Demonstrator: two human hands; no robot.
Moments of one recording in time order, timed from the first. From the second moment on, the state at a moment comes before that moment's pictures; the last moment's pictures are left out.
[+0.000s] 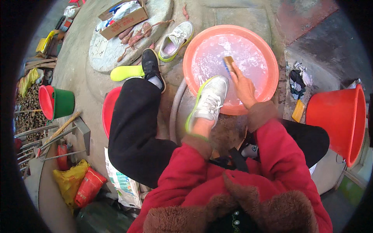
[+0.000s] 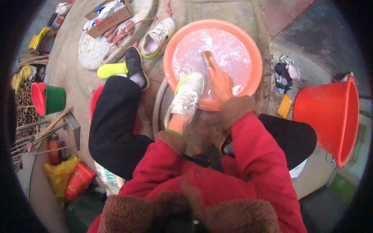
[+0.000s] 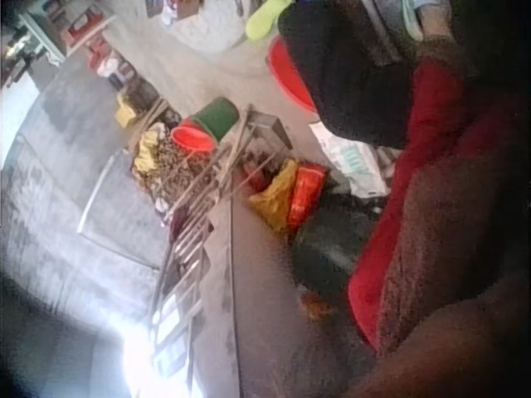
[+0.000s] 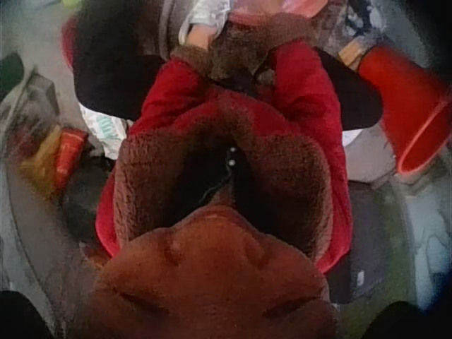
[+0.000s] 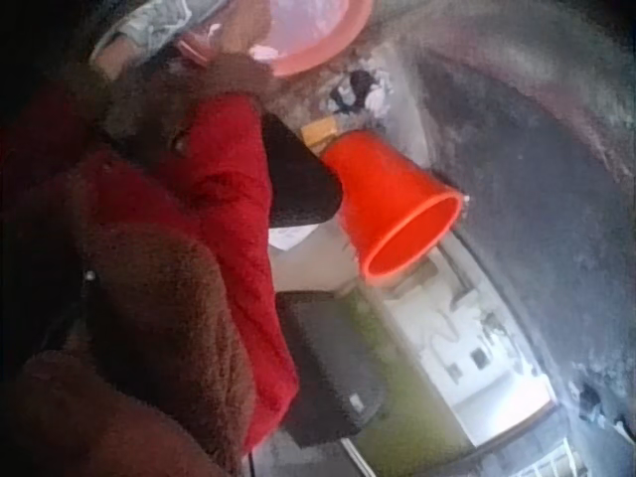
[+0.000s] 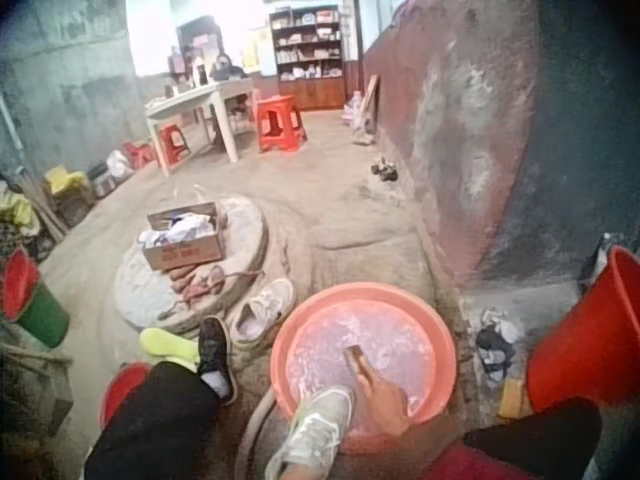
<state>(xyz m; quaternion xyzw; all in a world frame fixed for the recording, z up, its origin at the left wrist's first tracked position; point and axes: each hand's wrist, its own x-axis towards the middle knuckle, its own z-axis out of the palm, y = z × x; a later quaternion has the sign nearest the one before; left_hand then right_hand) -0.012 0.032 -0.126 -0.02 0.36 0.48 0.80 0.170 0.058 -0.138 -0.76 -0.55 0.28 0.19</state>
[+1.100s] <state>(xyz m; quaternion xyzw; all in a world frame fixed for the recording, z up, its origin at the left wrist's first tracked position) 0.001 0.010 -0.125 0.10 0.43 0.38 0.82 0.129 0.000 -0.024 -0.72 -0.60 0.26 0.22</state>
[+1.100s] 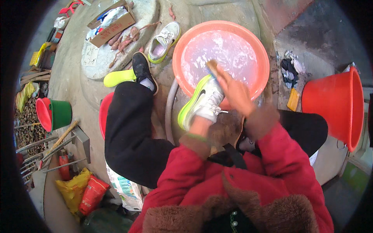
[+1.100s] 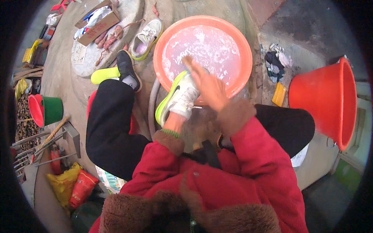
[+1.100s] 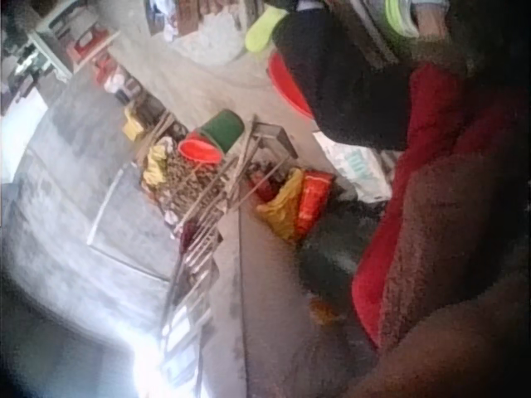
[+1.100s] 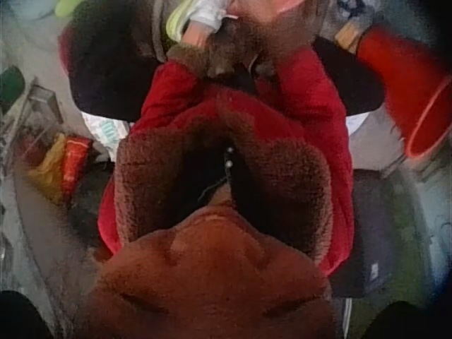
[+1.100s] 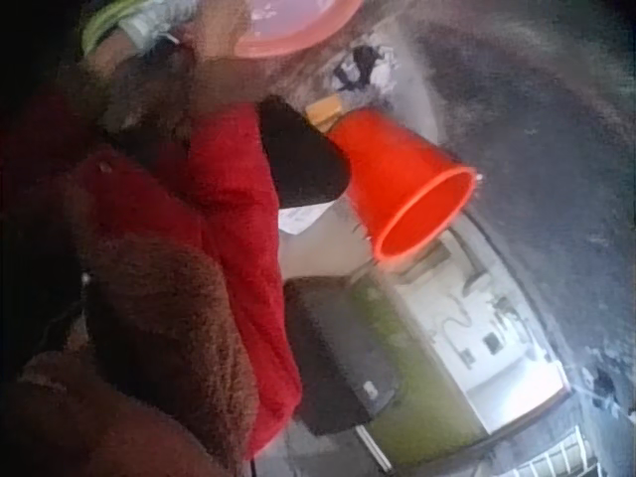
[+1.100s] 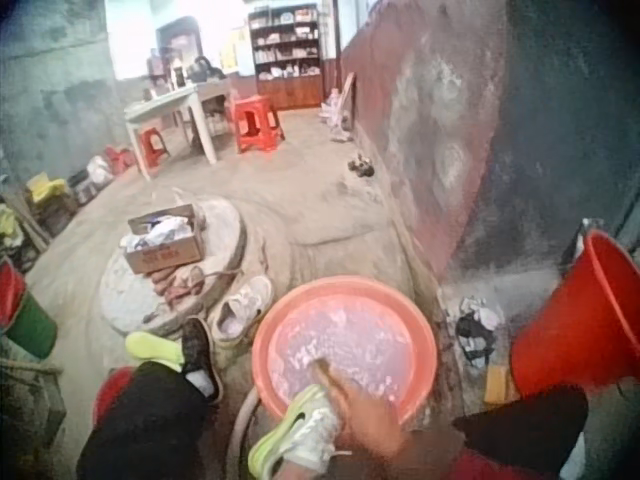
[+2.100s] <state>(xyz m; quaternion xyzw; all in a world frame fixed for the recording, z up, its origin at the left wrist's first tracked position) 0.002 0.013 -0.135 0.16 0.46 0.39 0.78 0.125 -0.006 -0.025 -0.65 -0.67 0.33 0.12</state>
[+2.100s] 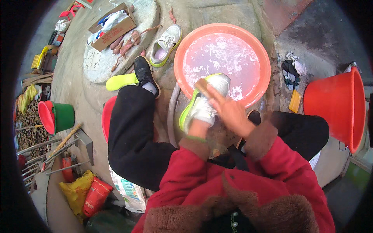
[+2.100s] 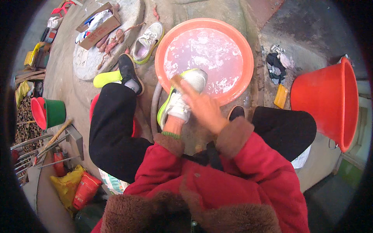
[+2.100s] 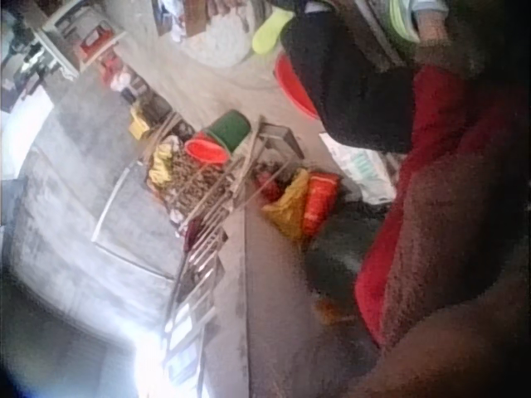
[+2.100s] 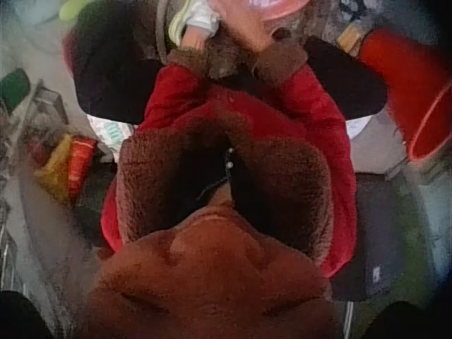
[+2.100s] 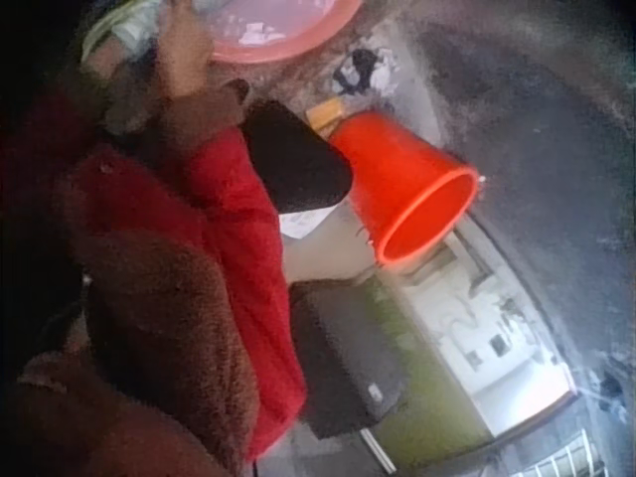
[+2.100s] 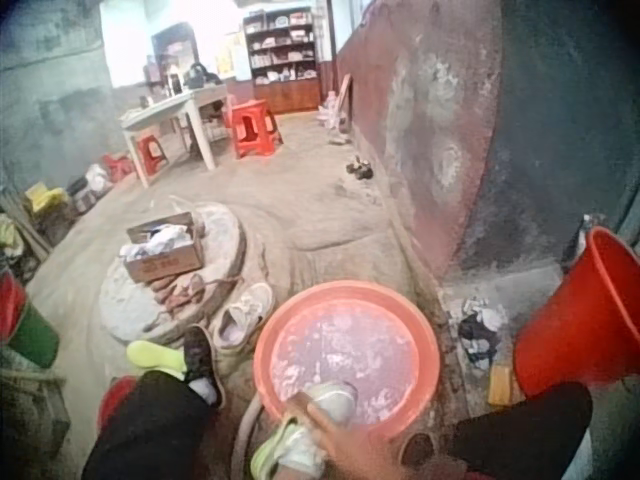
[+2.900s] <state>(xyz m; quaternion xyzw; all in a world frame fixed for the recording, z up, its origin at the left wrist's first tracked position) -0.003 0.006 -0.122 0.22 0.40 0.44 0.77 0.177 0.055 -0.127 -0.78 -0.55 0.27 0.16</state>
